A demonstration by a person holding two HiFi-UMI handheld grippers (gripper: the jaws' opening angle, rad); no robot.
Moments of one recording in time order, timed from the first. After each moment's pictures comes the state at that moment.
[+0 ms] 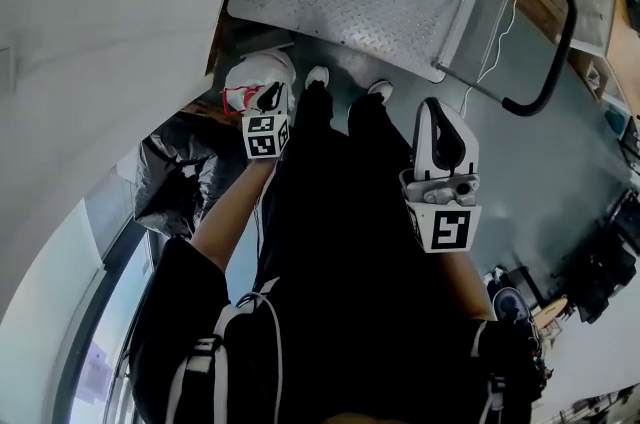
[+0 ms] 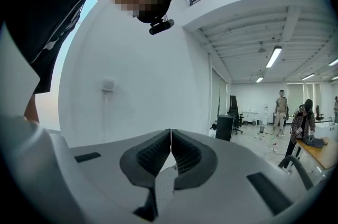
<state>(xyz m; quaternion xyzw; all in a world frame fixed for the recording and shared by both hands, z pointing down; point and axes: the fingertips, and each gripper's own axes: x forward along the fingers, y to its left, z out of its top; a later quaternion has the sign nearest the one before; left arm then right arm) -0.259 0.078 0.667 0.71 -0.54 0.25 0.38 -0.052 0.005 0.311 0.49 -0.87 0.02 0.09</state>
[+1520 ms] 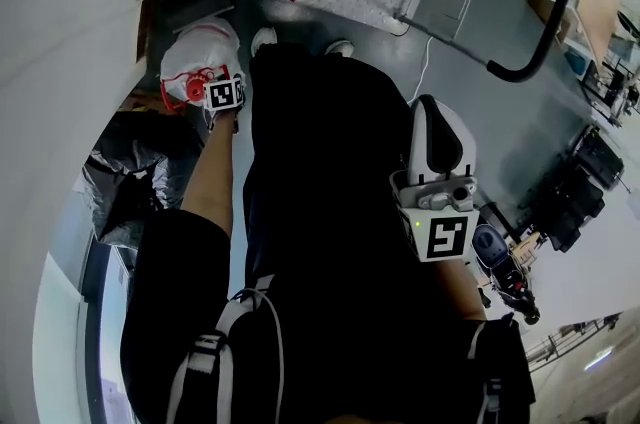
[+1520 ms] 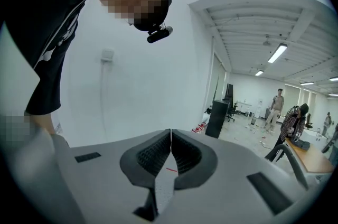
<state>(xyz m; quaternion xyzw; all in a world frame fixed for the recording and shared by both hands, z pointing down) -0.278 0.182 0.956 0.57 -0.42 0.40 0.58 -0.067 0.006 0.400 0.50 -0.84 0.04 0.20</state>
